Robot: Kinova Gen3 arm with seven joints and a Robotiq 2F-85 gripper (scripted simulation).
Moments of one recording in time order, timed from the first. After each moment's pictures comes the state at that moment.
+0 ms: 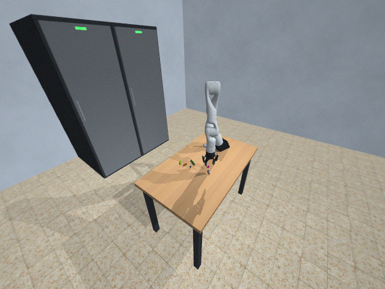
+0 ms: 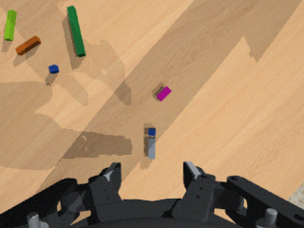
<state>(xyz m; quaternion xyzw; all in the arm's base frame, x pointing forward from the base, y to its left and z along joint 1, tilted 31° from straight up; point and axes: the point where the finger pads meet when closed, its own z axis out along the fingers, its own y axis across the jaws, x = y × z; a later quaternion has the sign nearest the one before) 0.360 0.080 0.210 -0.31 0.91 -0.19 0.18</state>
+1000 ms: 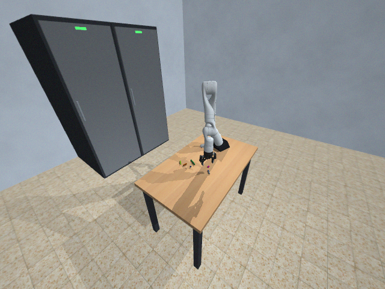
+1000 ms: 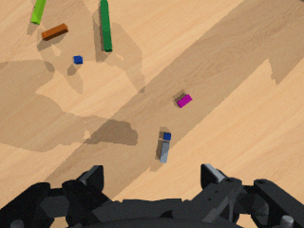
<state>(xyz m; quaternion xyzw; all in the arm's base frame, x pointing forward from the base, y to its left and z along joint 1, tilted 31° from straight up) 0.364 0.064 0.219 -0.38 0.89 -0.21 0.17</state>
